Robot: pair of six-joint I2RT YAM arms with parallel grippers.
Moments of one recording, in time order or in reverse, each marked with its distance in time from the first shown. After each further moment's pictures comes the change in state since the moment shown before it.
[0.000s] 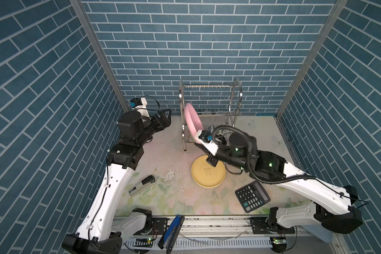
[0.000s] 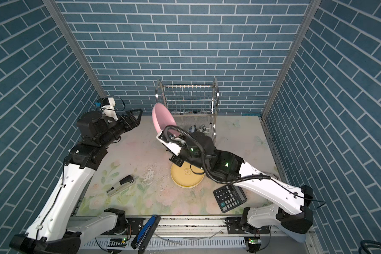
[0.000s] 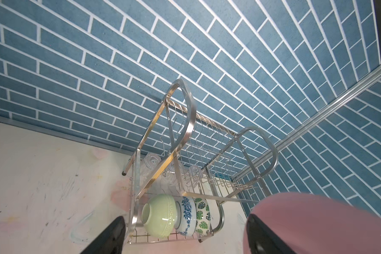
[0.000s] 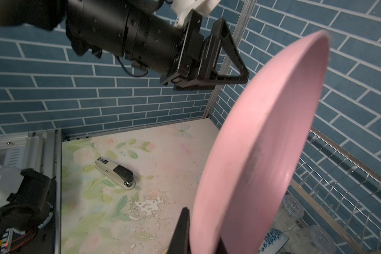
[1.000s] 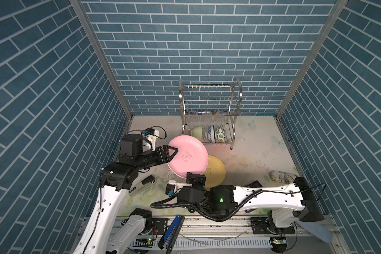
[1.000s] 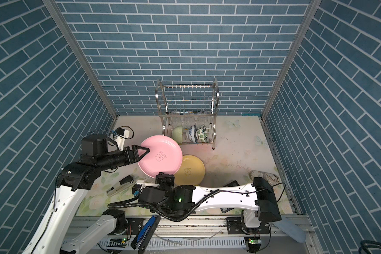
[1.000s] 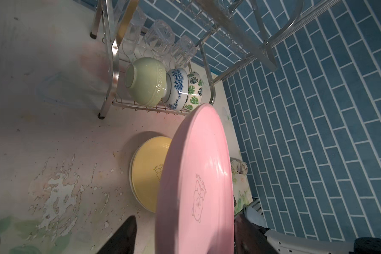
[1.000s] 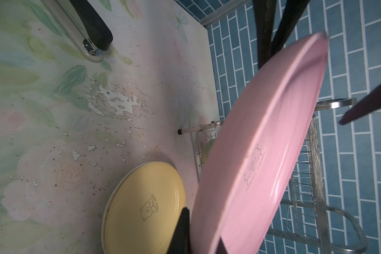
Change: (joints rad) left arm 0.000 -0.191 -0.191 -0.449 0.370 0.053; right arm 0.360 0.327 -0.054 -0.153 0.689 -0.196
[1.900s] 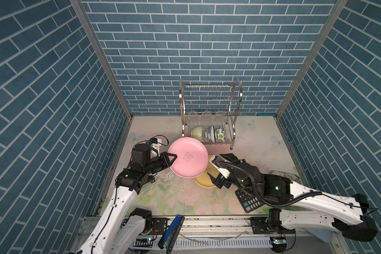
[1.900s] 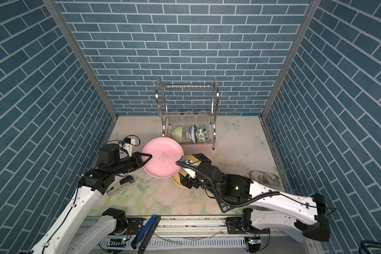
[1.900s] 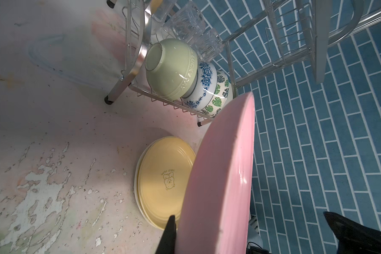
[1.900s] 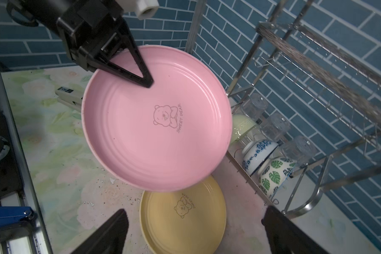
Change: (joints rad) left arm -0.001 -0.057 -0.373 0.384 -0.016 -0.180; right arm -0.319 -0.653 -0.458 0.166 -0.490 0.385
